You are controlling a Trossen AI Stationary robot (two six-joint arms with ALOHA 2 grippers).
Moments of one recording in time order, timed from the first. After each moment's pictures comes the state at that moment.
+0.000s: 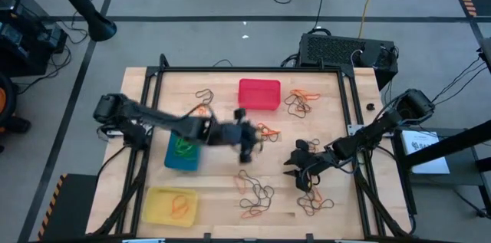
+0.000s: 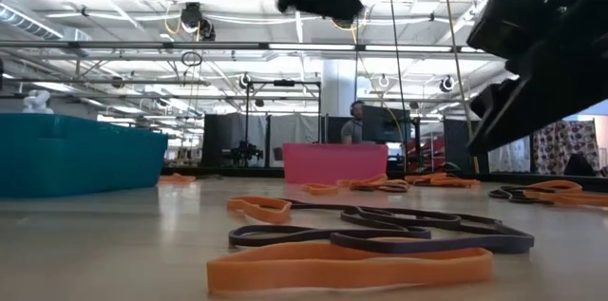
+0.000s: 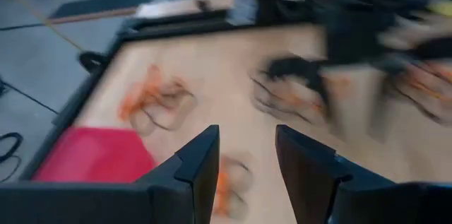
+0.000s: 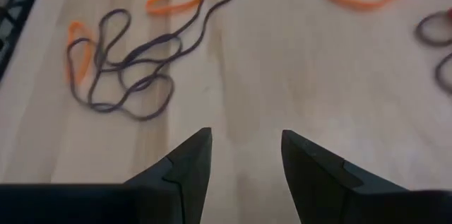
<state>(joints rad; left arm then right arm) -0.14 1.68 1.25 -0.05 -0.33 0.06 0.49 1.38 0.46 0.17 0.26 0.59</state>
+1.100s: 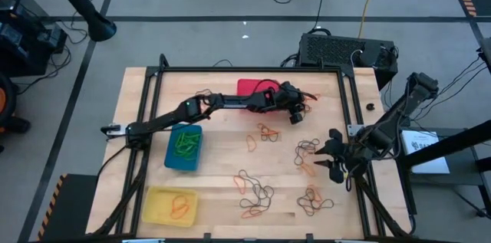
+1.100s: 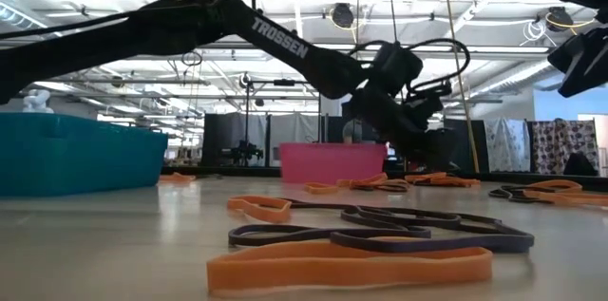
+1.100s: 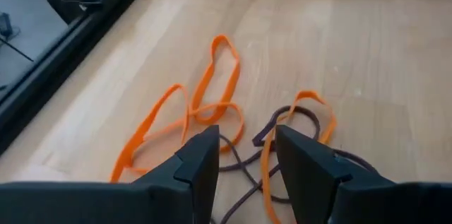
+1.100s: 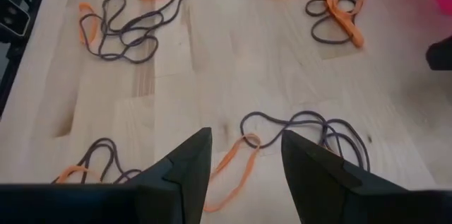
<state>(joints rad) 0.23 2.73 2.30 -0.11 -0.12 0.12 0.80 0.76 0.47 -0.62 0.55 0.85</state>
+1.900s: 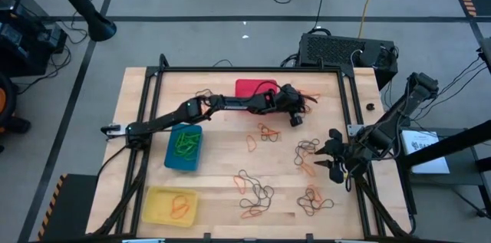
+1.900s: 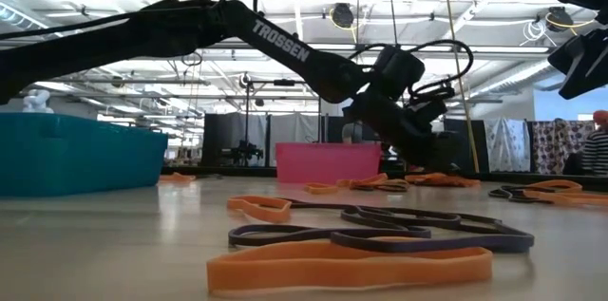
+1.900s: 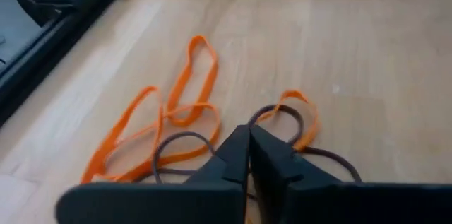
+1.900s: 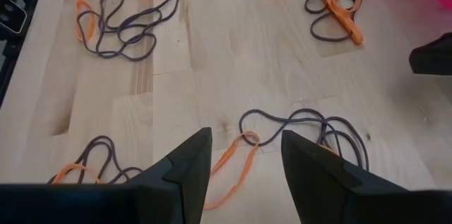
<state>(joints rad) 0.22 2.74 2.30 -0.09 -0.09 0.14 0.80 0.76 0.47 -0.63 0.54 0.85</state>
